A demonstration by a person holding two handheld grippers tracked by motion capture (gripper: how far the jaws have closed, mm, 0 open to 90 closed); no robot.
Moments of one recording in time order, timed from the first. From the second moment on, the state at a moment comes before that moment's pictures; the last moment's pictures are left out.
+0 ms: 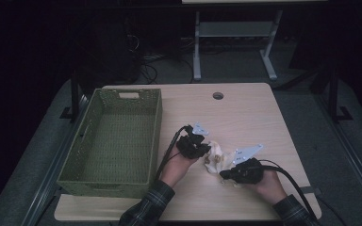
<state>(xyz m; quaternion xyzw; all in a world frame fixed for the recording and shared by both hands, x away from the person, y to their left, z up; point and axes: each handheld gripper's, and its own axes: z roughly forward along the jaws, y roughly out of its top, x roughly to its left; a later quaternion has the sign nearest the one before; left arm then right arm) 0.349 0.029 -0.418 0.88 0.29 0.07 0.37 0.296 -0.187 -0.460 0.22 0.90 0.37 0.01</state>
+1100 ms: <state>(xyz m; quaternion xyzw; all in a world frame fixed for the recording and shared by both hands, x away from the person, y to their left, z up) 0.350 0.030 -0.418 0.88 0.29 0.08 0.37 0.366 -0.240 -0.455 0.30 0.87 0.40 0.03</state>
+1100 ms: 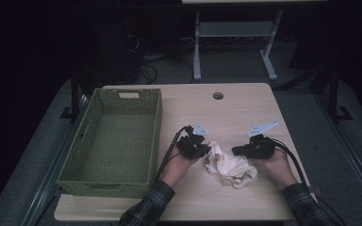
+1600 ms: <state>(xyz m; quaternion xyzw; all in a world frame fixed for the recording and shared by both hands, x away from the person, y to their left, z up) 0.369 0.037 -0.376 0.85 0.32 0.14 0.39 0.377 -0.292 -0.388 0.32 0.82 0.45 0.14</state>
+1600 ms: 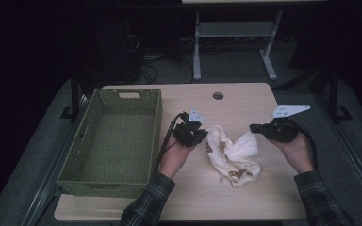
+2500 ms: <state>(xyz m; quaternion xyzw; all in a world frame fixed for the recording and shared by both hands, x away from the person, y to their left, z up) 0.441 0.027 -0.436 0.85 0.40 0.15 0.31 0.439 -0.342 -0.446 0.43 0.80 0.40 0.15</state>
